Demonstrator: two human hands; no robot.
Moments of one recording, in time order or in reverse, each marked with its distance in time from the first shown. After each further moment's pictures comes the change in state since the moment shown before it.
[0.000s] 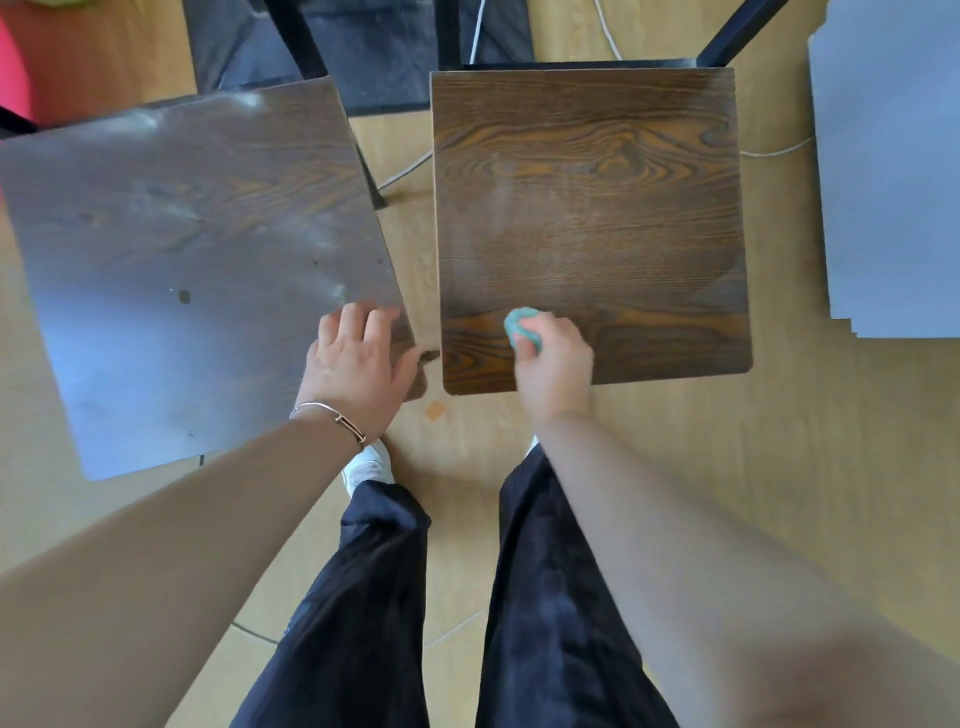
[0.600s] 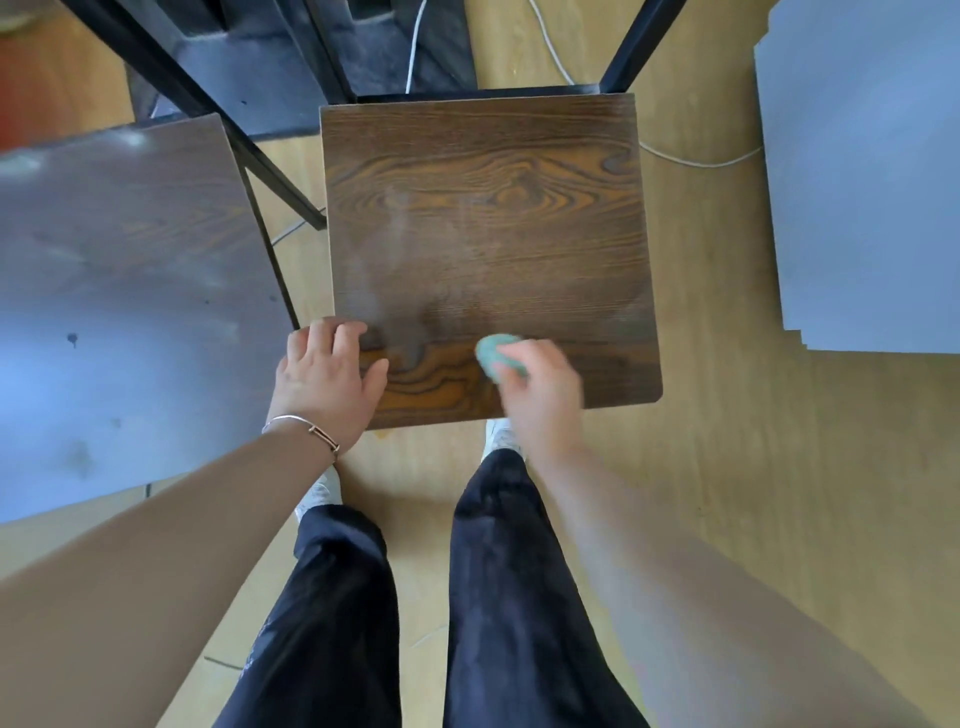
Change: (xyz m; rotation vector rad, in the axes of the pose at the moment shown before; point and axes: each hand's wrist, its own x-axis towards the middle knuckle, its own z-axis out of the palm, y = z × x) left_hand 0.035 0.089 0.024 0.037 -0.012 -0.076; right_hand 0.034 0.073 -0.077 0.143 -0.021 -0.134
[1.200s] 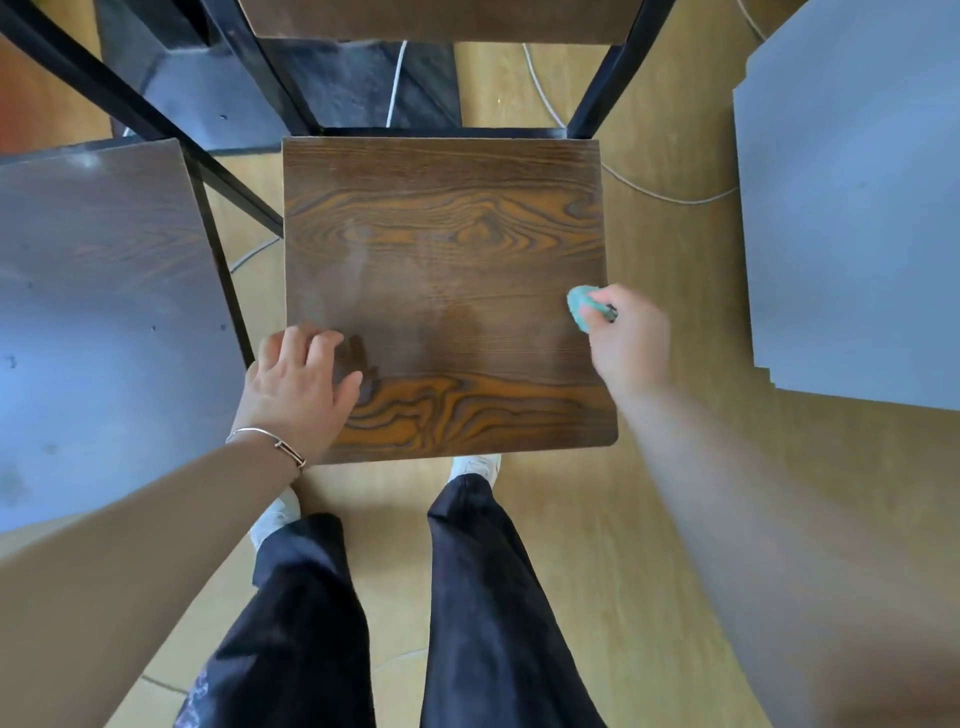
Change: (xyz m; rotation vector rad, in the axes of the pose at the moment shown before) left_hand 0.023 0.027 -0.002 0.053 0.050 0.052; right_hand 0.126 0.071 -0.093 -0.195 0.027 0.166
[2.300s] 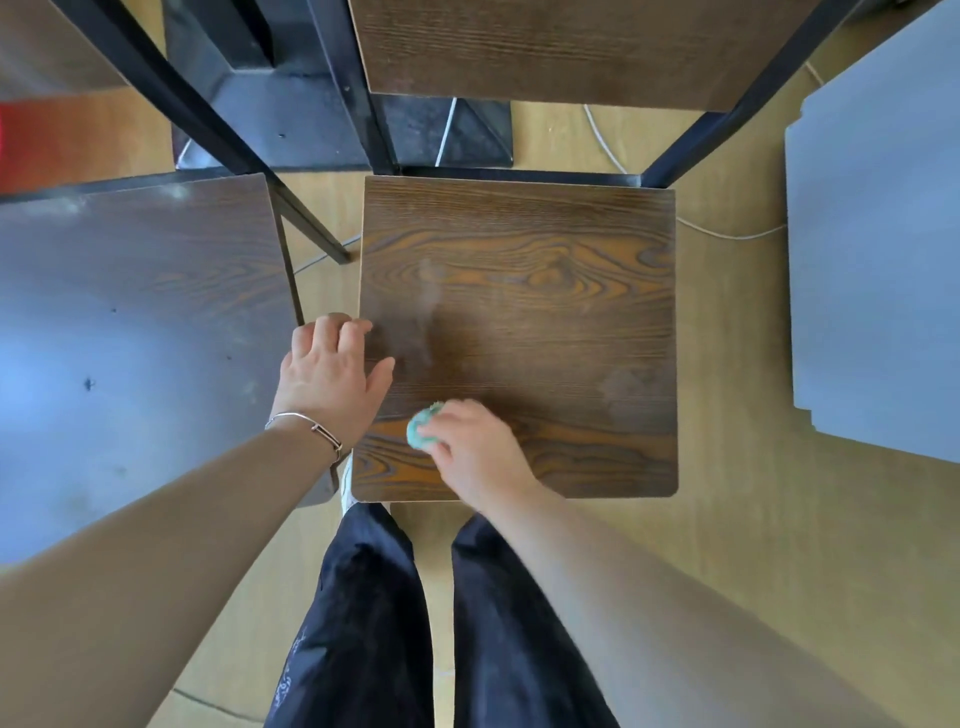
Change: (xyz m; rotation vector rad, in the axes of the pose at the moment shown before) left_hand 0.046 -0.036 -0.031 -0.059 -0.031 -0.094; right_hand -0.107 -0.127 0.111 -0.022 -0.478 -0.591
